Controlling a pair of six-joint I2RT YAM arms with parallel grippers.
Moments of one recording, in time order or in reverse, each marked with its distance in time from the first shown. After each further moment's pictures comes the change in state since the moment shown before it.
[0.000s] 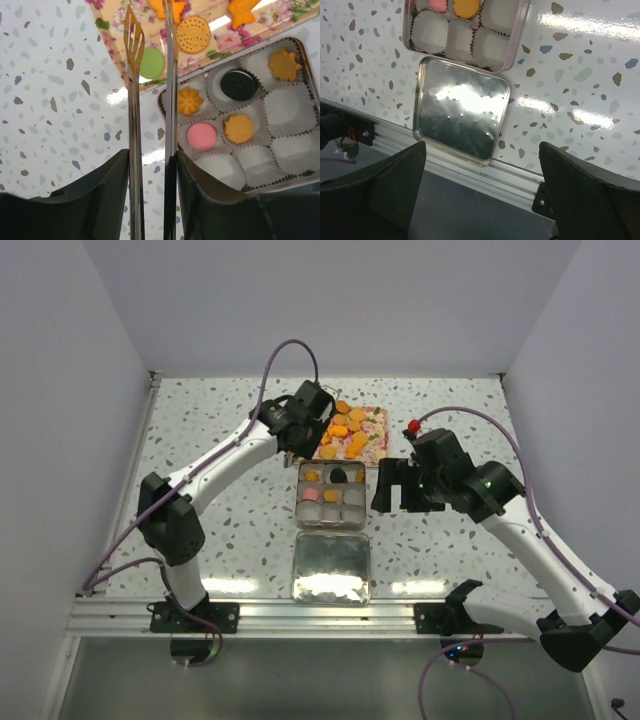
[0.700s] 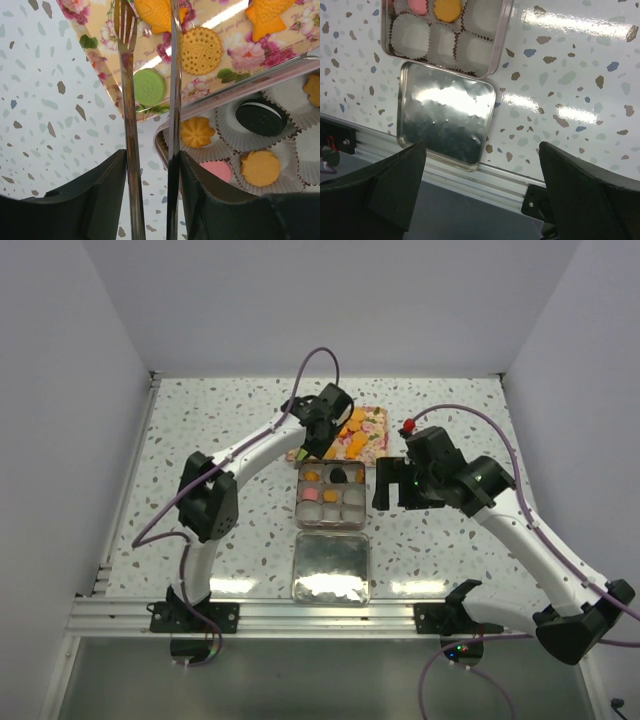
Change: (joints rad) left arm 0.011 0.301 0.203 -0.020 -0.065 0.088; right arm -0.002 0.049 0.000 0.003 0.052 -0.032
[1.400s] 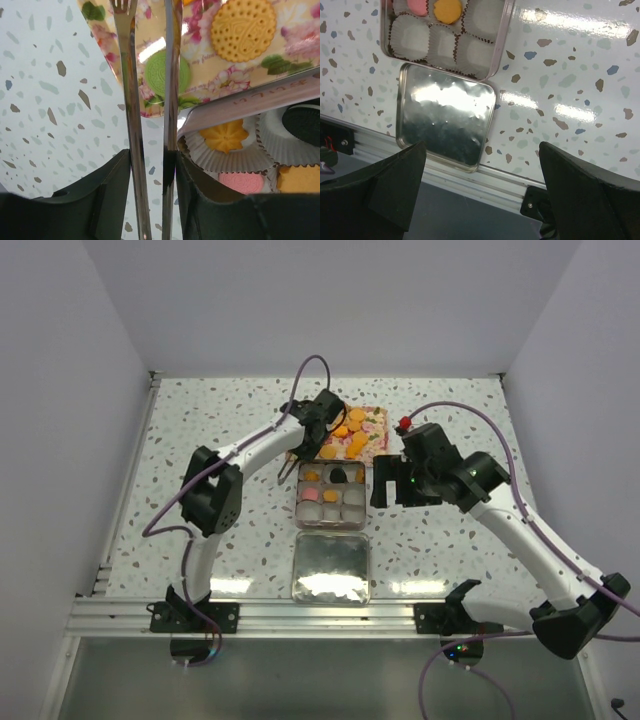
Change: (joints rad) left arm 0.040 0.055 -0.023 -0.014 -0.037 -0.003; right arm -0.001 0.034 0.021 0.000 0.000 -0.011
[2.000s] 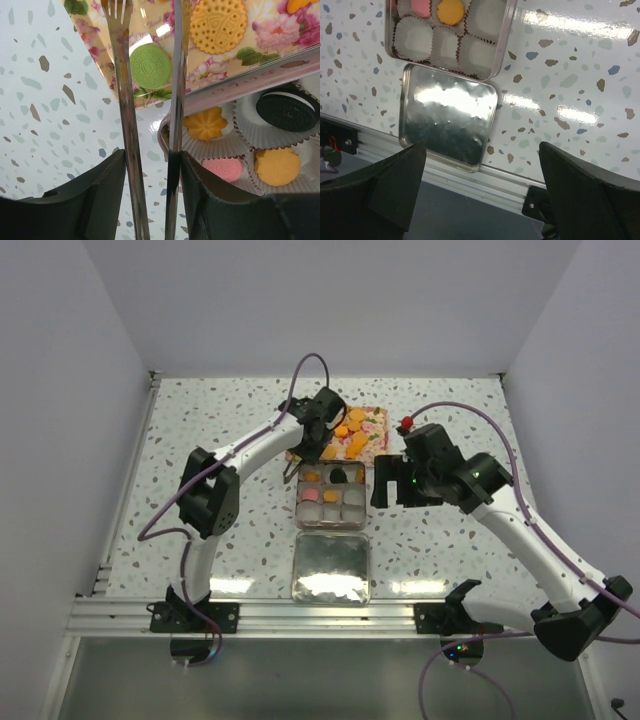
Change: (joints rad) left arm -0.002 -0.022 -0.003 -0.029 0.068 -0.040; right arm 0.000 -0.006 0.000 0.000 -0.003 0.006
